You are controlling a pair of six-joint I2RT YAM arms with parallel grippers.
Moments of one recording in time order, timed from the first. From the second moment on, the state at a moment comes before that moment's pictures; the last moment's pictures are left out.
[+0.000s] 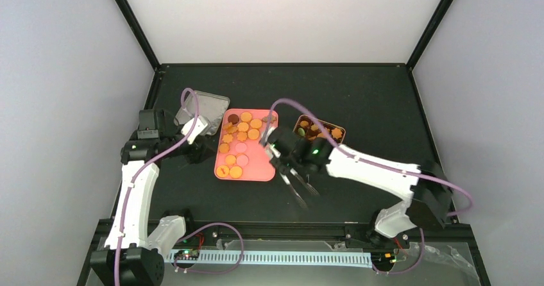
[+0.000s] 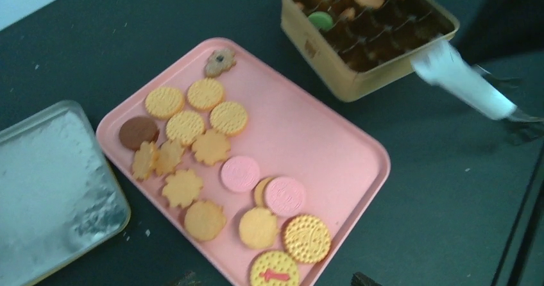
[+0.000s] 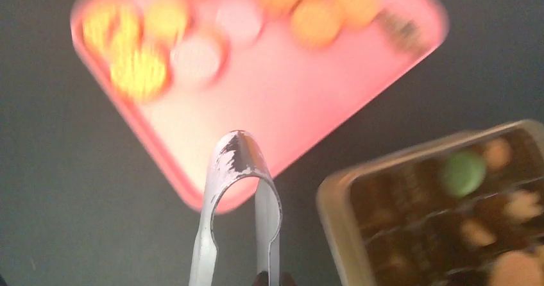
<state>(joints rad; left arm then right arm) 0.10 0.94 0.93 -0.94 0.73 0.72 1.11 1.52 1.13 -0.67 0.24 0.08</state>
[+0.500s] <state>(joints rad) 0.00 0.92 0.90 -0.88 1.05 0.64 0.98 1.23 1.04 -0.08 -0.06 0.22</state>
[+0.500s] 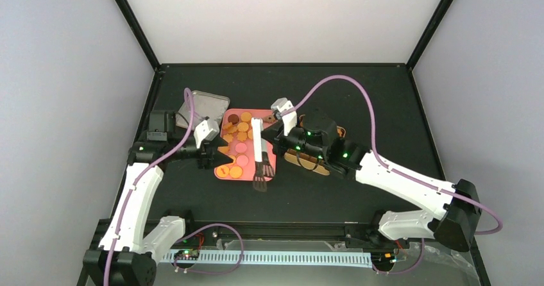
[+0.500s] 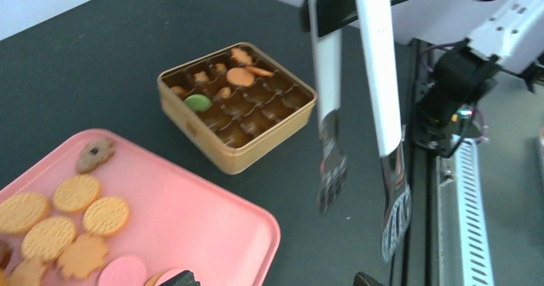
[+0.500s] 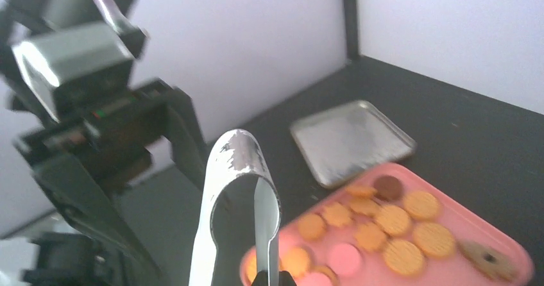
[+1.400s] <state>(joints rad) -0.16 0.86 0.89 -0.82 1.17 0.51 0.97 1.39 0.99 0.68 -0.43 0.47</state>
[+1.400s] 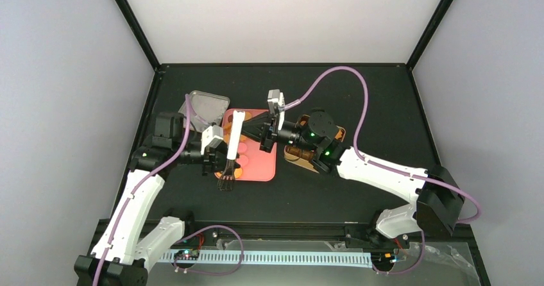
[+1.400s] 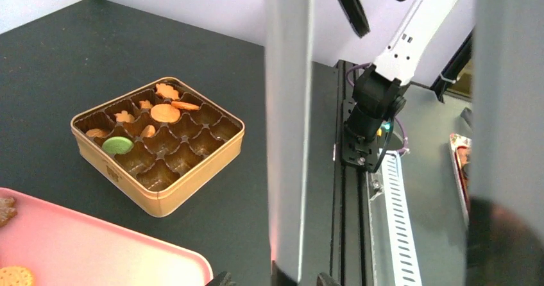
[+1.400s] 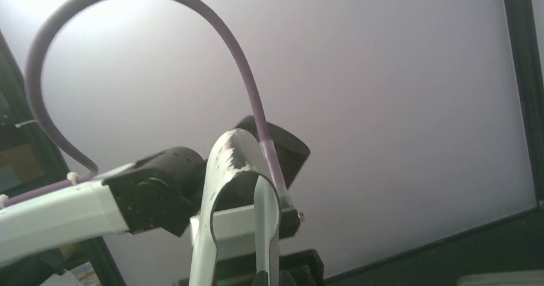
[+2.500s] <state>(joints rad) -0.17 0.86 0.88 -0.64 0.90 0.29 0.84 1.35 0.91 0.68 -0.67 0.77</state>
